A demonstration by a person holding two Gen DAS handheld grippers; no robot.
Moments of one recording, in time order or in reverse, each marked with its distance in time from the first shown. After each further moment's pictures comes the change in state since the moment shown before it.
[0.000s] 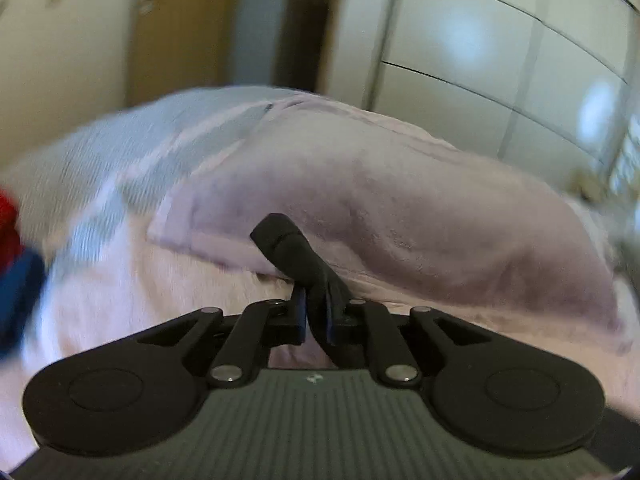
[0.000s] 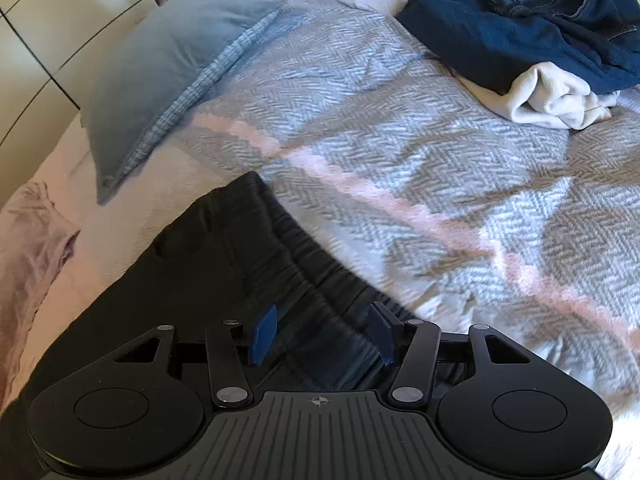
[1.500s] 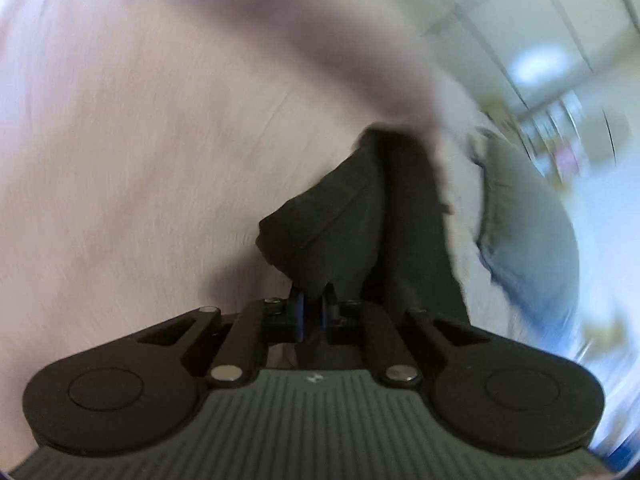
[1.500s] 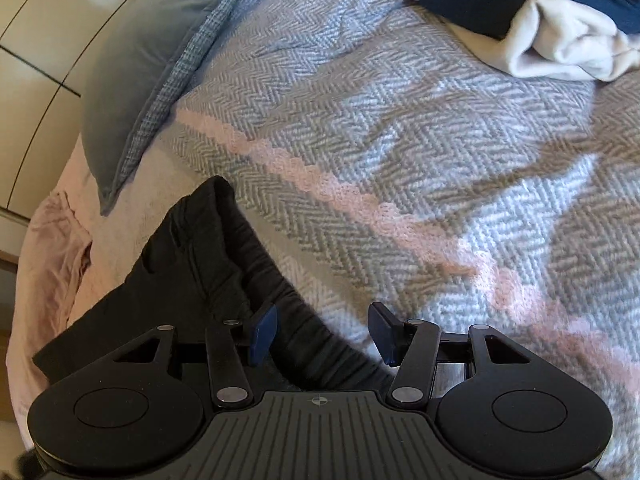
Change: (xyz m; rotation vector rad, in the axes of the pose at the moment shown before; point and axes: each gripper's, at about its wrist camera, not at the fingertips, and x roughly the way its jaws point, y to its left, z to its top) left arm -0.086 -0.221 -0.064 -0.277 0.367 -0.373; right arm 0.037 -0.083 0.048 0.097 0.160 0.175
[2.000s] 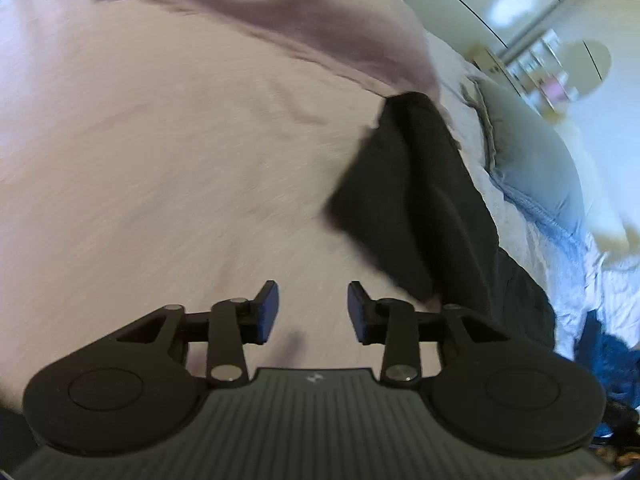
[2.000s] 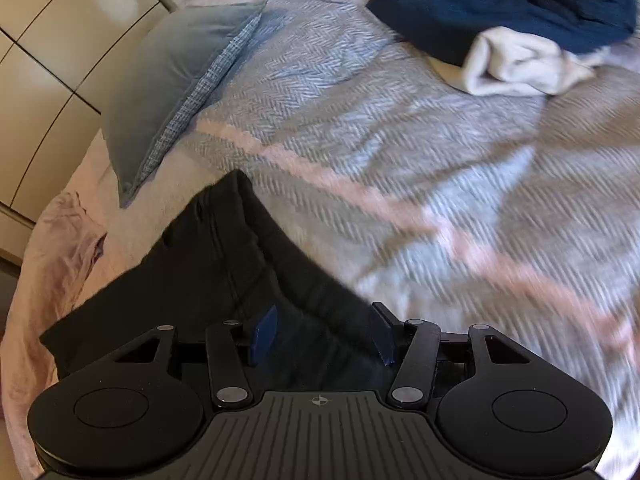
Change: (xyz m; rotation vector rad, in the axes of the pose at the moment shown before) left arm -0.013 0.055 -0.048 0.111 0.143 -0.020; right arm -0.051 0.010 -0.043 -0.040 -0.100 -0.010
